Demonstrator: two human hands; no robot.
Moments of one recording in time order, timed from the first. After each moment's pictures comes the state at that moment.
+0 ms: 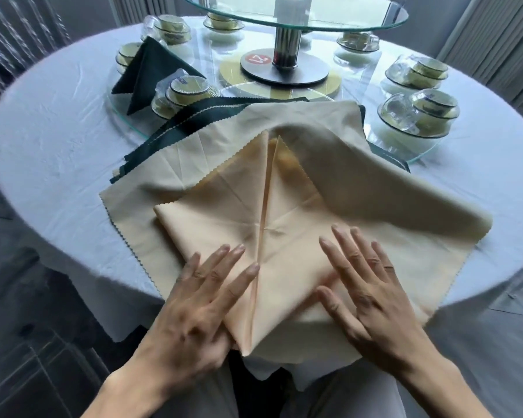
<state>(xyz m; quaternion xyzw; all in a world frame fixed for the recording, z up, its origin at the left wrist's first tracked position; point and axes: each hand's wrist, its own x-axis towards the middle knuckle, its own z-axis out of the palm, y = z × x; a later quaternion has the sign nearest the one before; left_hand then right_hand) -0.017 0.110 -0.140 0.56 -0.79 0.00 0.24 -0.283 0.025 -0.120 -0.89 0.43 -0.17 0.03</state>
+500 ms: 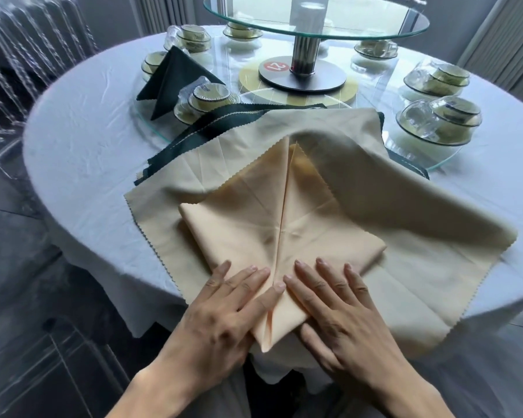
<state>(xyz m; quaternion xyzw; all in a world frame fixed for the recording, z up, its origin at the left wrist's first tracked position) -0.022 0.112 -0.144 0.52 -0.82 0.05 0.24 -0.246 0.048 -0.140 -0.93 0.35 -0.14 -0.02</state>
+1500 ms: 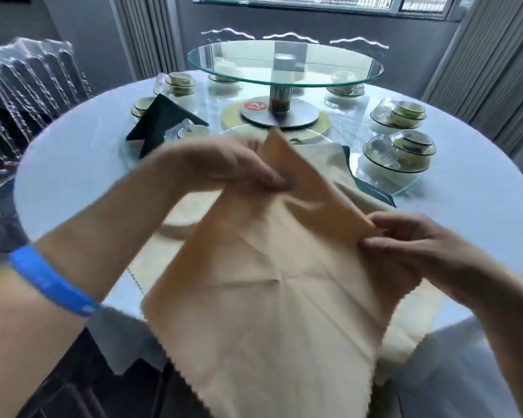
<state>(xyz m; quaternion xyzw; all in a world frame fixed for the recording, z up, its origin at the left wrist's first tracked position) -0.023 -0.042 0.062 0.49 -0.62 -0.55 0.28 -0.316 -0.034 0.007 -0.68 0.38 -0.23 0.59</state>
